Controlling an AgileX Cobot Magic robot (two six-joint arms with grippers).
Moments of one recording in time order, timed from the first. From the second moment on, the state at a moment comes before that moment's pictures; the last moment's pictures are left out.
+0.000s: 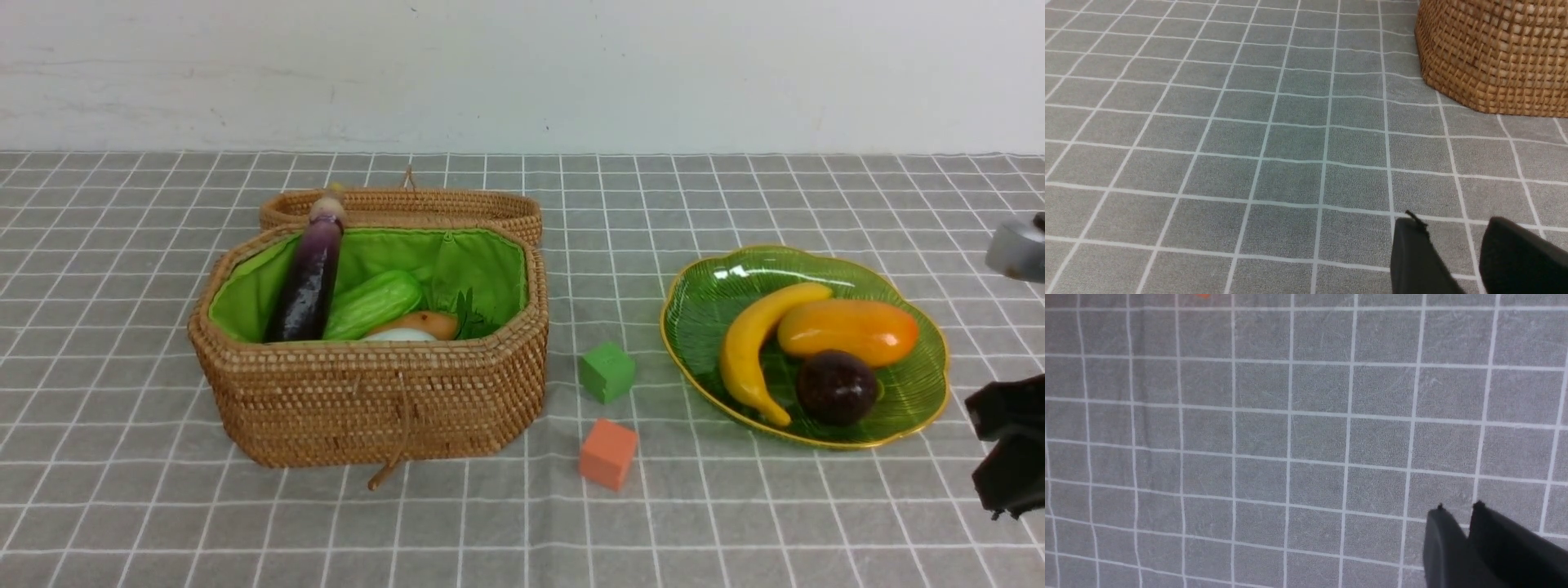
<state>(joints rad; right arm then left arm) 0.10 1.18 -1.01 0.27 1.17 0.00 0.05 -0.01 0.03 0.08 0.42 -0.14</state>
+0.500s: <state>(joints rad) 0.10 0.69 -0.72 0.16 0.56 -0.05 0.05 -0.01 0.03 0.08 0.42 -0.14</state>
